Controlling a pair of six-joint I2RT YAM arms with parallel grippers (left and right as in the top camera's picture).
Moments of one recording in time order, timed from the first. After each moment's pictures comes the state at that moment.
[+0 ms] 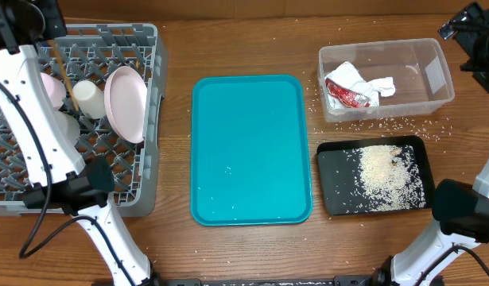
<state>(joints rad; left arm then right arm) 0.29 2.27 2.94 -1.49 -0.01 0.07 -0.27 1.97 2.53 -1.64 -0.07 0.61</state>
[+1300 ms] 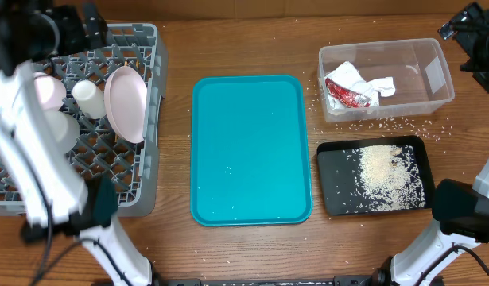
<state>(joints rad) 0.25 2.05 2.91 -1.68 0.25 -0.03 -0.27 1.97 2.53 -1.64 -0.07 0.61</state>
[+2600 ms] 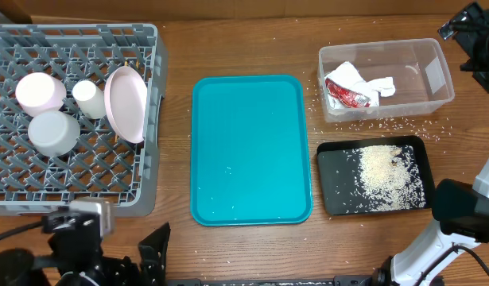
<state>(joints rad) 0.21 0.75 1.70 -1.69 0.43 0.02 -0.27 1.97 2.53 -1.64 -0.07 0.61</state>
